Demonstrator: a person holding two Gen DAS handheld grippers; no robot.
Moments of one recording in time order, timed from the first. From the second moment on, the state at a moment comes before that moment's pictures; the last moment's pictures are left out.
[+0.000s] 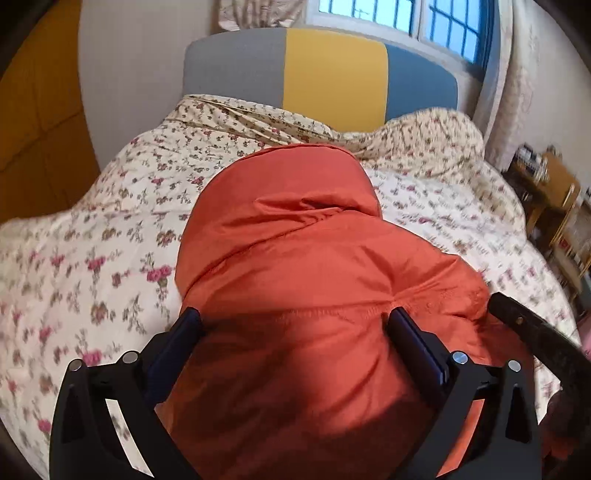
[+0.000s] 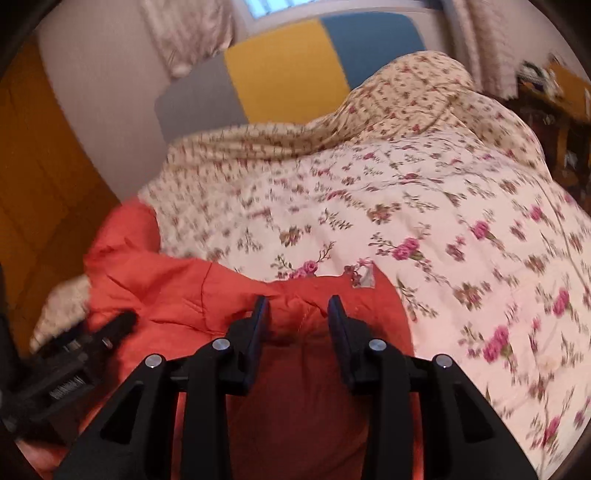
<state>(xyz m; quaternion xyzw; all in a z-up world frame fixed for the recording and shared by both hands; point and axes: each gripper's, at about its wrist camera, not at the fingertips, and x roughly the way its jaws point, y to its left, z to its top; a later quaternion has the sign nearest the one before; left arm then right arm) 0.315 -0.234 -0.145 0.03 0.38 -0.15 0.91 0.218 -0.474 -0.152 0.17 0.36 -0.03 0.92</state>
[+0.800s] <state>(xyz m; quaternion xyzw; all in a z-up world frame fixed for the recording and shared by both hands) 0.318 -0.225 -0.166 0.02 0.38 -0.14 0.91 0.238 -0.459 -0.183 0.14 0.35 -0.06 0.92</state>
